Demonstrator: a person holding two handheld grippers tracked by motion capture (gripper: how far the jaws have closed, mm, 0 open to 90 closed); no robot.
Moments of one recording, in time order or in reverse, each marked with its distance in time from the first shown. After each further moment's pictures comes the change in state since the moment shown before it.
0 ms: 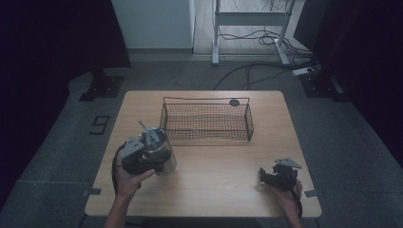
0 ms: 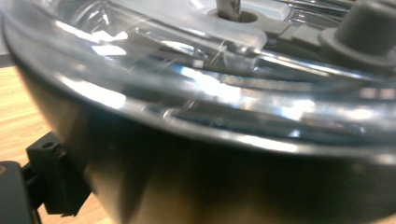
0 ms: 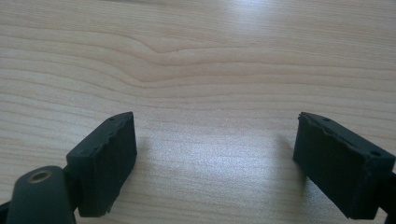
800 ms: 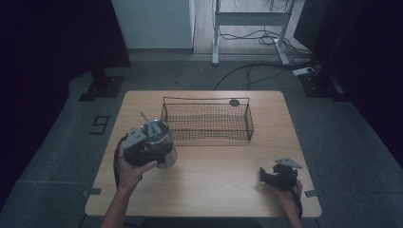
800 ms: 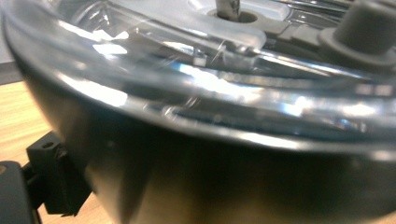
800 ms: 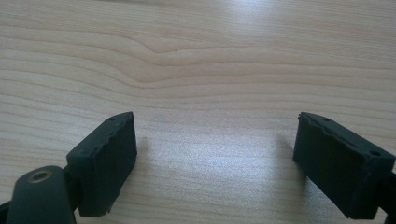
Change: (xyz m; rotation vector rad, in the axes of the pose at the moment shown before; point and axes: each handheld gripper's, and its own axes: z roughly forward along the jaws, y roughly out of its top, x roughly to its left) left arm 0.002 0.023 0.009 -0.007 0.017 0.014; right arm 0.000 0.000 0.000 0.000 -0.004 0.002
